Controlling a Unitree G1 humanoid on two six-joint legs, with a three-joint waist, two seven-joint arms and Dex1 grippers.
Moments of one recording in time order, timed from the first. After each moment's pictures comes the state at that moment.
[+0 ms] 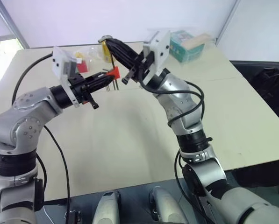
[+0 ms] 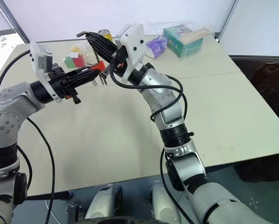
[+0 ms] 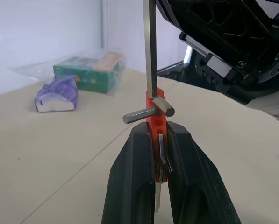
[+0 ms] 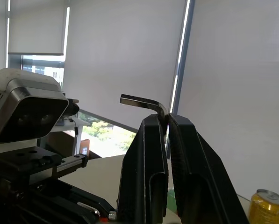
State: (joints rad) left arm -0.58 0.68 0.21 -0.31 -0.82 0.78 -0.65; right arm -0.90 -0.01 0.11 0.08 0.30 0.13 0.56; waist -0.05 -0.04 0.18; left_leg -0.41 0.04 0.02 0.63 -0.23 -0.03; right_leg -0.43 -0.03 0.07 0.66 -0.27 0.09
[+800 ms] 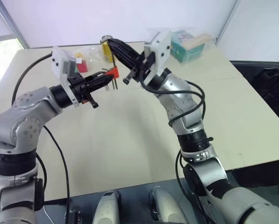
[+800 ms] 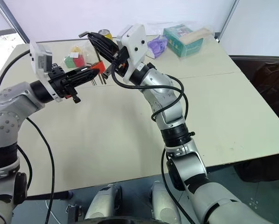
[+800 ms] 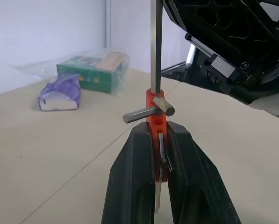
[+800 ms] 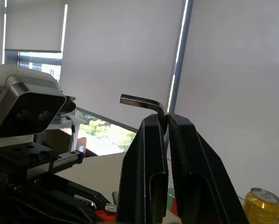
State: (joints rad) left arm -0.59 0.68 0.21 -0.29 -0.82 0.78 -0.64; right arm -0.90 -0.02 0.11 0.08 0.29 0.12 0.56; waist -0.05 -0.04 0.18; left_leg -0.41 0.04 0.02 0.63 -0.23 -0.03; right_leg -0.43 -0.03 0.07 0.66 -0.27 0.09
